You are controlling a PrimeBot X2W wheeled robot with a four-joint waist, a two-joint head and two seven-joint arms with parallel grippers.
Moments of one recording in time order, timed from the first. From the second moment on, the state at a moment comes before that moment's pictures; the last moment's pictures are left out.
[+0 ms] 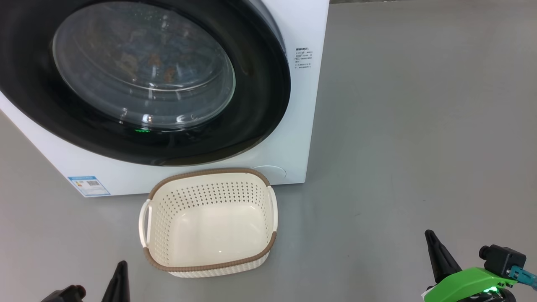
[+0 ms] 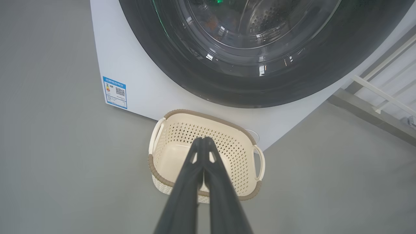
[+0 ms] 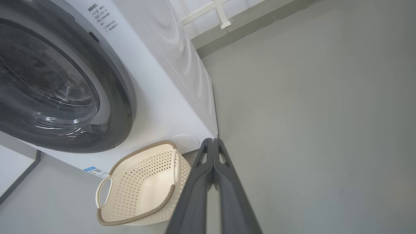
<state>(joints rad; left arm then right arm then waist) -0.02 0.08 -0.03 0.38 -0.54 -0.13 -0.20 -0.12 -0.16 0.02 0.49 0.61 0.13 -0.20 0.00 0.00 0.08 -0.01</state>
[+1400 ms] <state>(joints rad) -0.03 0.06 0.01 0.34 -0.96 -0.13 -0.08 -0.12 -0.12 -0.04 0.41 1.00 0.13 -0.08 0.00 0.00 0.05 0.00</state>
